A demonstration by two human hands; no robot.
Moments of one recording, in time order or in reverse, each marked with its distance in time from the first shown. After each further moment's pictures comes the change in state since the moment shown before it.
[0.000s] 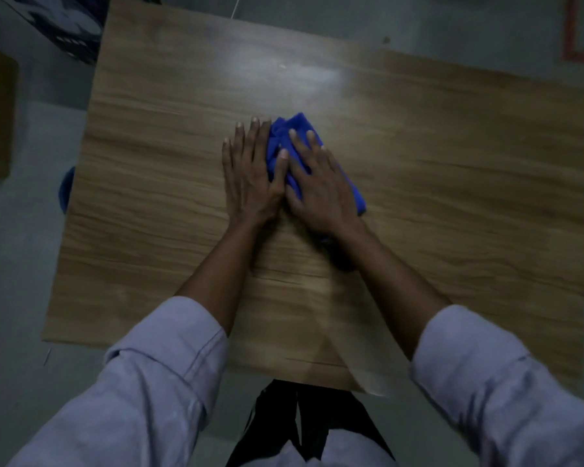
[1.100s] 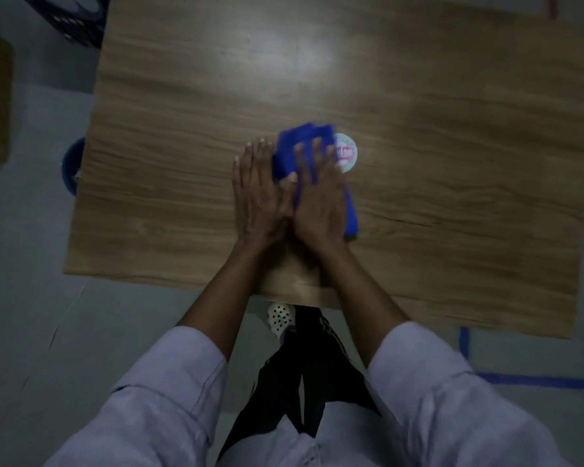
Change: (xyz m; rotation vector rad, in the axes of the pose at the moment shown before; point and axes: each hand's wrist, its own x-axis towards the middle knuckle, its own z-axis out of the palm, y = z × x) left_hand -0.152 -0.007 -0.034 -0.113 0.086 0.084; right_hand -0.117 -0.096 0.034 0.071 0.182 0.410
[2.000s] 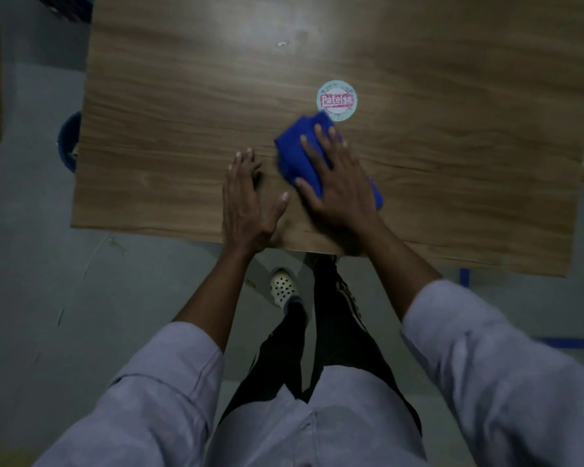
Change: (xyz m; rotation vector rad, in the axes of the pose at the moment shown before) left_hand -0.097 -0.018 -0.051 -0.182 -0.198 -0.053; right_hand -0.061 0.050 -0.017 -0.045 -0.152 -0.277
